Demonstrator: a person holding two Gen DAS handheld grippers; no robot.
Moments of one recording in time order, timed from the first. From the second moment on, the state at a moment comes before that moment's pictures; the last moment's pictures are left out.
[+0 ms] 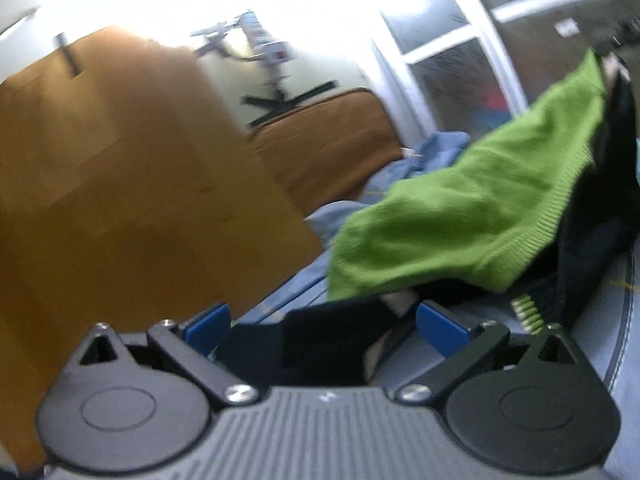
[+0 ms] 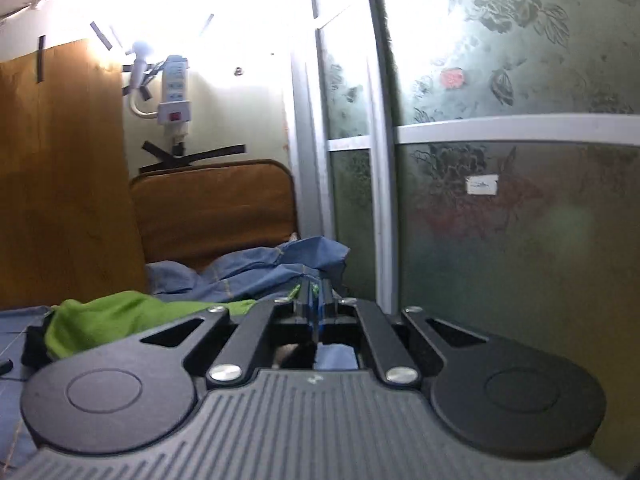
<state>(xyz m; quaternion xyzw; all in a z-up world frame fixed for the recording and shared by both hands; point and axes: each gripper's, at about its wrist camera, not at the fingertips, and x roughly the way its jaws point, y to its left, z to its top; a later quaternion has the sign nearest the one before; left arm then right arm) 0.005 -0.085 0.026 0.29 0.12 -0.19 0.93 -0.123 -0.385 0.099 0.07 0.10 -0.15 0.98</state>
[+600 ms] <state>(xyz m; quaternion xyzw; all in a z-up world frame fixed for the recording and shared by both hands) 0.024 -0.152 -0.014 0.40 0.05 -0.19 0.90 -0.137 -0.421 0.135 0.11 0.02 -0.14 0.98</state>
